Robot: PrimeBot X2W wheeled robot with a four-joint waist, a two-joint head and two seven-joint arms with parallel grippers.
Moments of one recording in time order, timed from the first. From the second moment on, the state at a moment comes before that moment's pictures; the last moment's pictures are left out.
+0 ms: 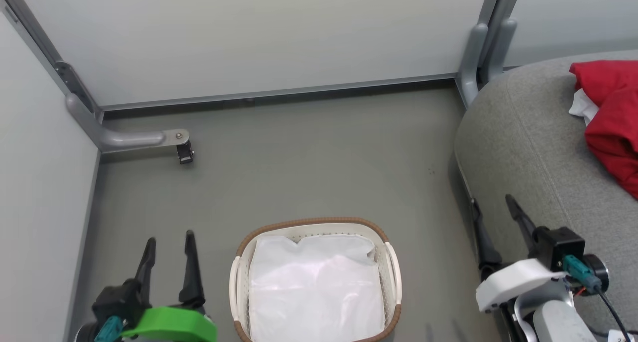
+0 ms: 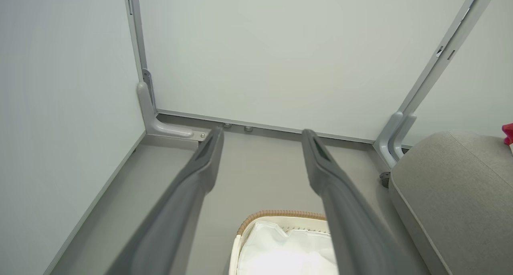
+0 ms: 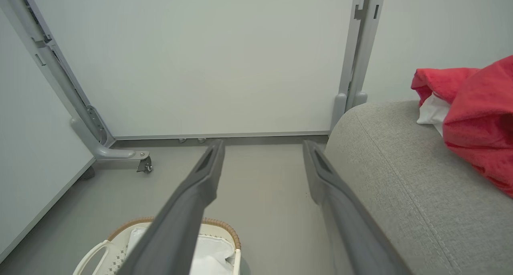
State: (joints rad) left arm 0.00 0.09 -0.16 0.21 -0.38 0.02 -0.26; right arm -0.15 -0.05 0.02 0.31 0.15 0.13 -0.26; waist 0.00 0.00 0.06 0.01
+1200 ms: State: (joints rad) left arm 0.07 0.05 -0.10 0.25 -0.33 -0.04 -0.26; right arm -0.06 -0.04 0.06 0.33 0.17 0.13 -0.26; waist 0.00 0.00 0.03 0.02
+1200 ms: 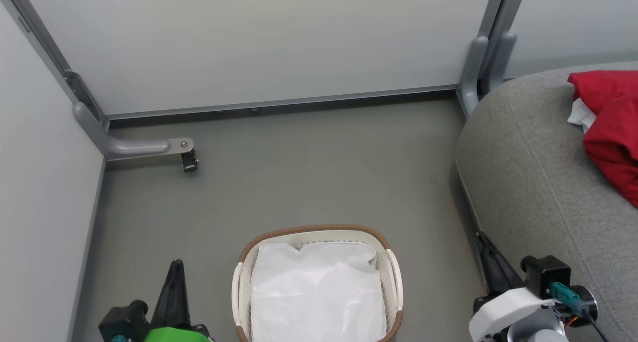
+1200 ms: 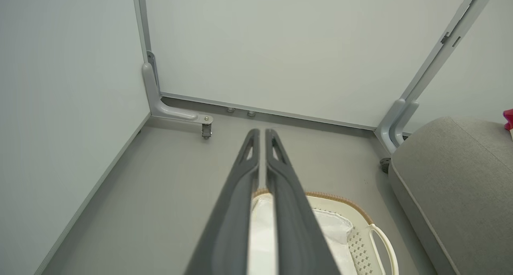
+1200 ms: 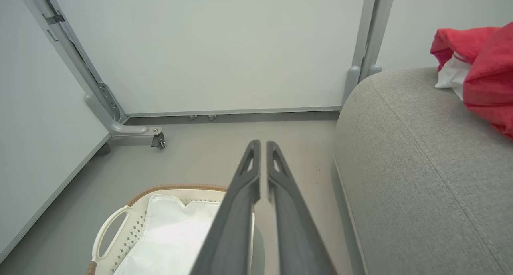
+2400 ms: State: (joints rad) left arm 0.01 0.05 0.00 0.25 -0.90 -0.08 -0.09; right arm -0.07 -0.04 -0.01 0.30 0.82 0.13 -0.10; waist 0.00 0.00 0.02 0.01
